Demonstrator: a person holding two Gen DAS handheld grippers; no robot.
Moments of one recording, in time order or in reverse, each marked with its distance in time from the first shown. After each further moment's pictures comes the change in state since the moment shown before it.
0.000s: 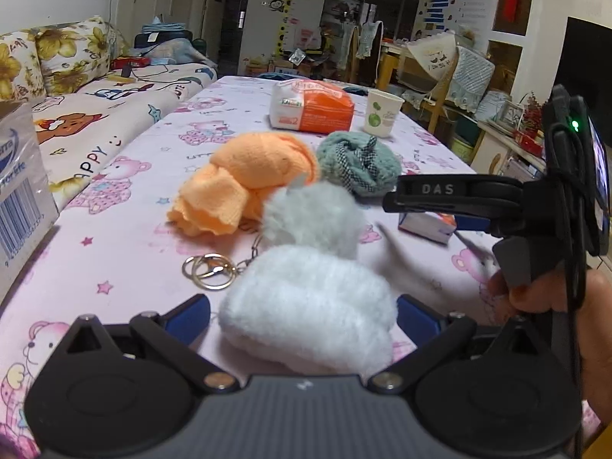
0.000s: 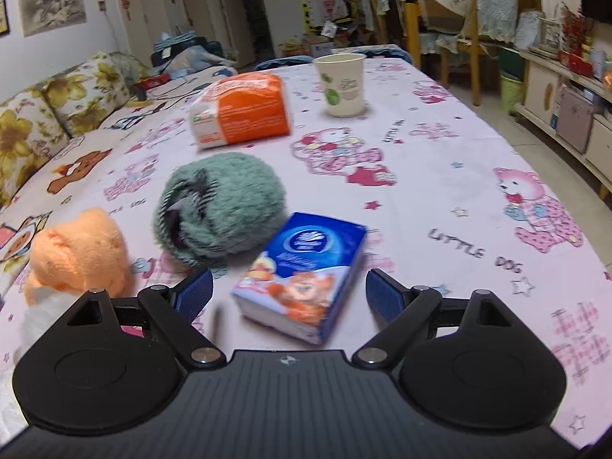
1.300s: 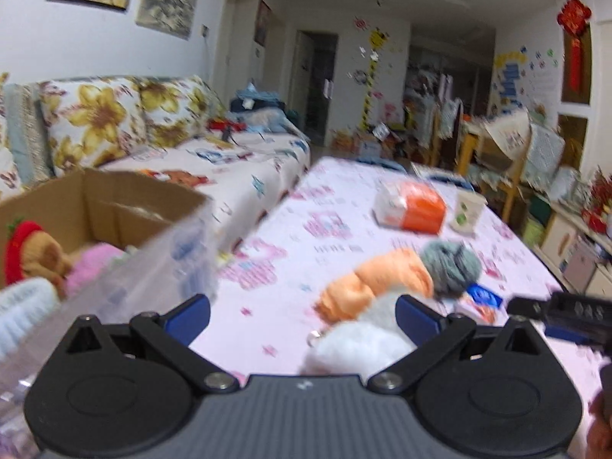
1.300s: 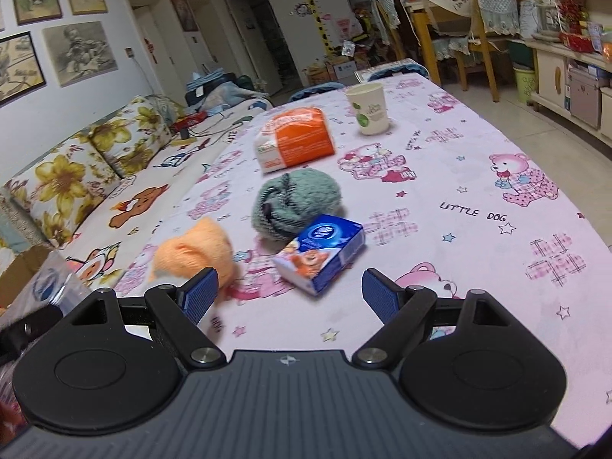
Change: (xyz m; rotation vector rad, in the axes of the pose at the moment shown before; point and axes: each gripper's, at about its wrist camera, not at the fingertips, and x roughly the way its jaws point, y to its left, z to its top) left arm -0.077 0.046 0.015 -0.097 -0.225 0.247; right arm -0.044 -0.003 -0.008 0.121 -0.076 0.151
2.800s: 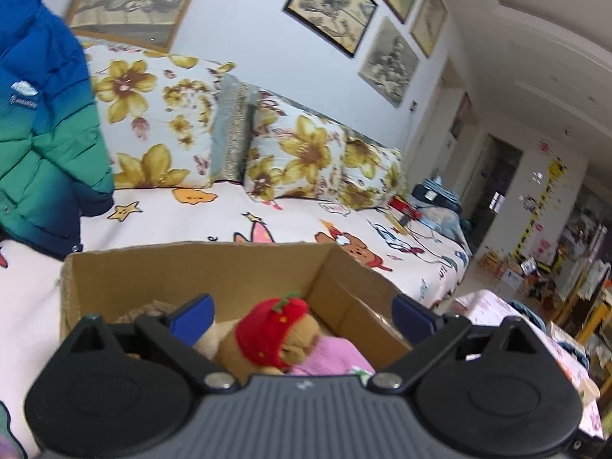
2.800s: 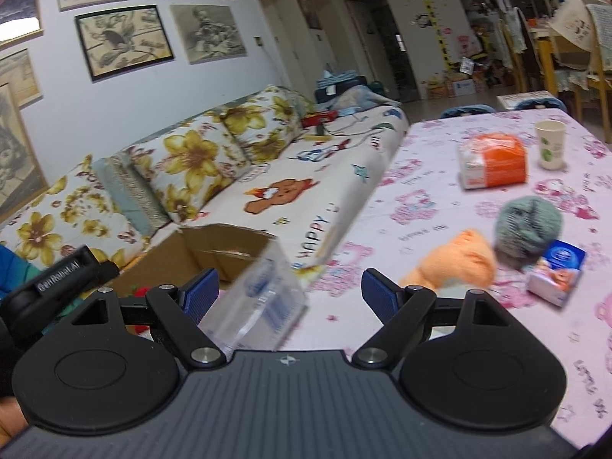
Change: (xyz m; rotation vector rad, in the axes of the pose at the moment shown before) left arm -0.067 0.136 0.031 -0.465 -0.241 0.448; right arm -0.027 0.104 -0.005 -0.175 -0.007 0.321
